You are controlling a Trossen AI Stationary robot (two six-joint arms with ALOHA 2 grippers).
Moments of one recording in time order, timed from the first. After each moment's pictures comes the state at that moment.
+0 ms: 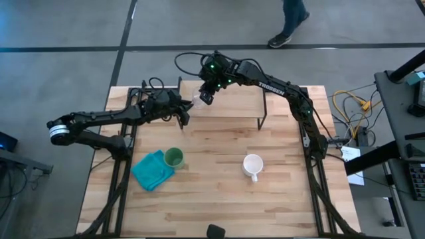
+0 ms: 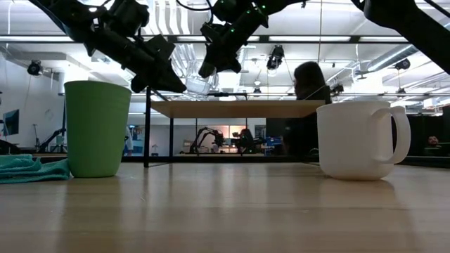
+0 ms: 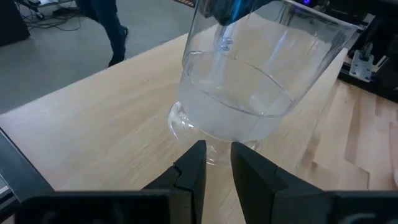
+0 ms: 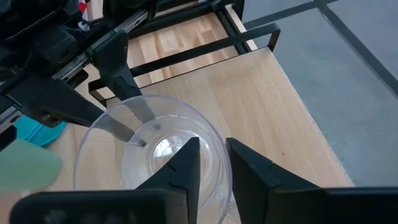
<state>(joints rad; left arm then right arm) 0.45 1.16 0.65 0.12 -0.10 -0.20 -0.42 2.16 2.26 -0.88 -0.16 -0.02</state>
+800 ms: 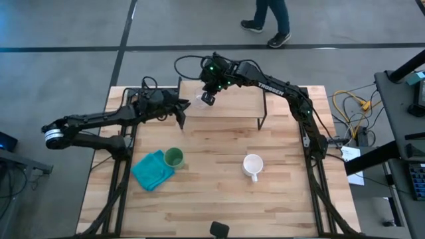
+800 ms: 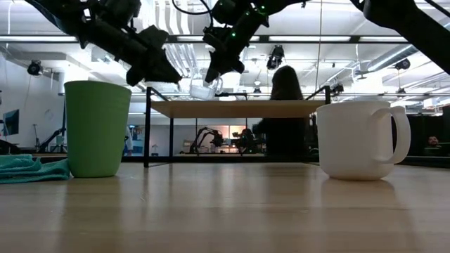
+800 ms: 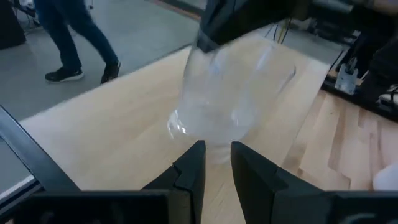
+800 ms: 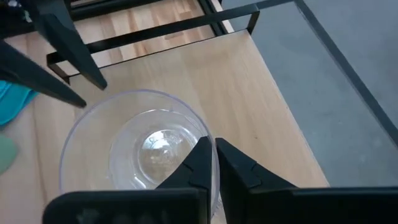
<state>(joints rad) 0.45 1.06 0.66 0.08 -0.10 -0.21 -0.42 2.17 2.26 -0.92 -0.05 -0.09</state>
